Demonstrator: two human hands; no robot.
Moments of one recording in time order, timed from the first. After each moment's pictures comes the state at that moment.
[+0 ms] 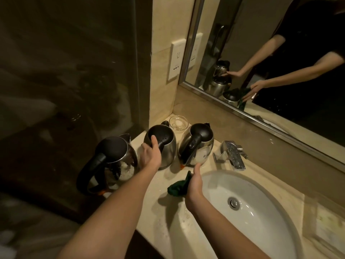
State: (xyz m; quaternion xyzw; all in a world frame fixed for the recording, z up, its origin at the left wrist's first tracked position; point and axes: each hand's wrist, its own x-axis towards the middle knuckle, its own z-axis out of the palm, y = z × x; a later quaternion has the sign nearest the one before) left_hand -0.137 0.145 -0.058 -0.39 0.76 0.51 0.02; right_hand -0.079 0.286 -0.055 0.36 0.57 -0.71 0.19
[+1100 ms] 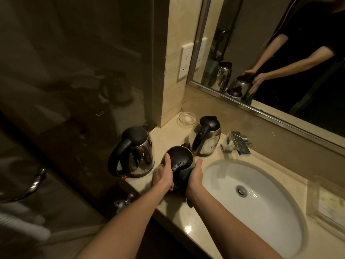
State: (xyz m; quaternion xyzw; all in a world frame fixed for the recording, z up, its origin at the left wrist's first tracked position) left_hand -0.005 0.155 -0.051 -0.38 0.72 0.57 0.10; right_hand -0.018 0.234 -0.056 0.37 0.54 -0.73 0.18
